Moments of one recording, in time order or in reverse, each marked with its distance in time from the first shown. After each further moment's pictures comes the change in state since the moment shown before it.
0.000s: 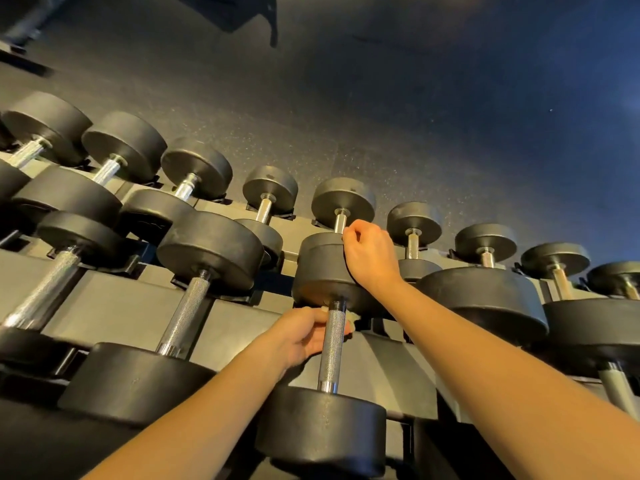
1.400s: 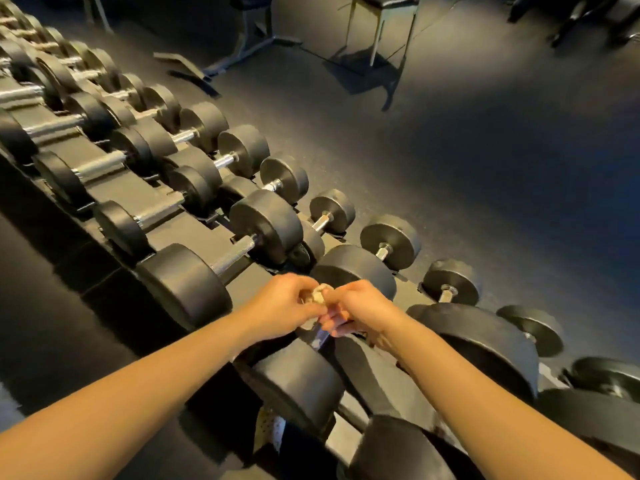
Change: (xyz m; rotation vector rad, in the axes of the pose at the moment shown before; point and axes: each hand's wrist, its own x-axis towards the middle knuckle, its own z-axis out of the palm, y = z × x) left_hand -0.111 -0.026 0.020 1.164 0.516 0.783; right_hand -0.088 -0.022 -0.056 0.344 -0.938 0.264
